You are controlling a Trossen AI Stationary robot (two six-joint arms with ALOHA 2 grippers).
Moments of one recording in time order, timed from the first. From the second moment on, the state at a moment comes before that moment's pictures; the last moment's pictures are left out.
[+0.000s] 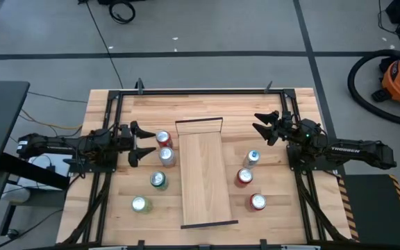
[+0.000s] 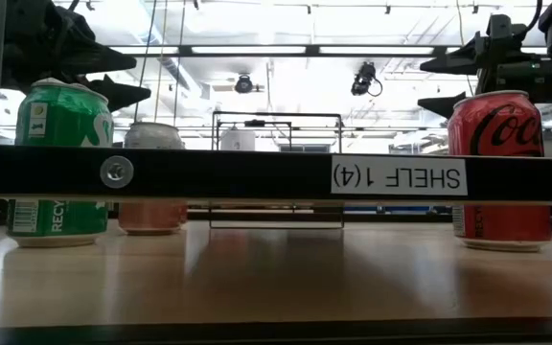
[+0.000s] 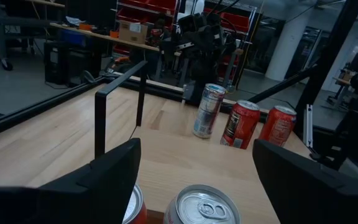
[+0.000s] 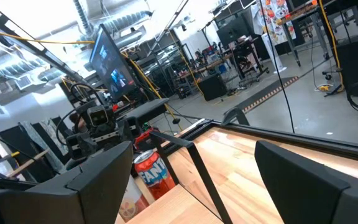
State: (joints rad) left arm 0.00 0.27 0.06 0.21 -0.12 -0.22; right arm -0.31 0.32 0.01 0.48 0.08 0.46
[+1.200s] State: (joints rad) left arm 0.00 0.27 0.06 0.87 -0.27 -0.53; right arm -0.31 0.33 0.01 0.65 0.10 0.61
